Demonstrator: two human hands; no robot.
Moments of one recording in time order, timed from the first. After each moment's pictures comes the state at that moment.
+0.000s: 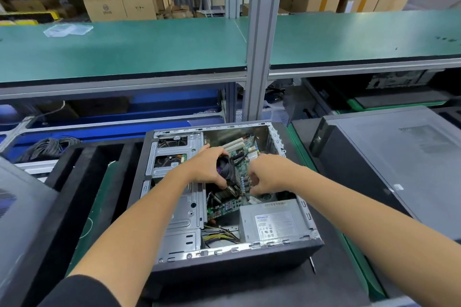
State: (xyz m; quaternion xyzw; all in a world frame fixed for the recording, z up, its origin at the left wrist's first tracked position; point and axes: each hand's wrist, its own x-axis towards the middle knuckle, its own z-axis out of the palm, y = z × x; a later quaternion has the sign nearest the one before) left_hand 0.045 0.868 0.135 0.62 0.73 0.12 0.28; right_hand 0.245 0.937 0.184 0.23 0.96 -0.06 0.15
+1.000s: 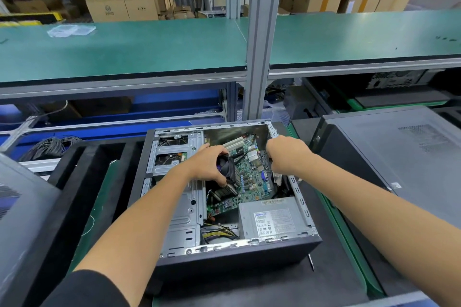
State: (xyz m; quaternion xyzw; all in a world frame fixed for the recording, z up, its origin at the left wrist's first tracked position) left_hand 0.052 0.866 0.142 0.61 0.73 0.12 0.27; right_hand 0.259 0.955 0.207 0.38 0.92 0.03 0.11
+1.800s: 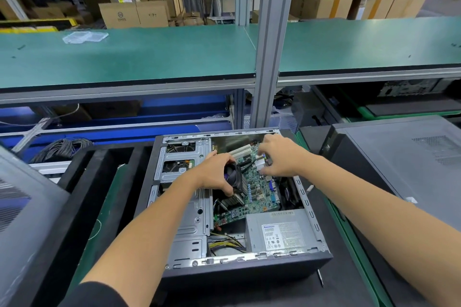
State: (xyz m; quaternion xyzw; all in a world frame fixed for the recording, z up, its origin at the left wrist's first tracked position) left_hand 0.049 0.865 0.142 0.61 0.73 0.13 0.29; right_hand 0.239 0.982 0.196 0.25 0.96 -0.07 0.05
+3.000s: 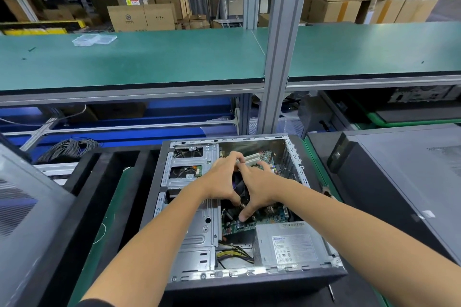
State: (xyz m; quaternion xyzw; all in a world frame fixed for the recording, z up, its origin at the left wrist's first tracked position) left_hand 0.046 0.862 0.137 0.61 0.71 0.22 0.29; right_hand 0.192 0.942 0.151 0.20 0.96 -0.13 0.12
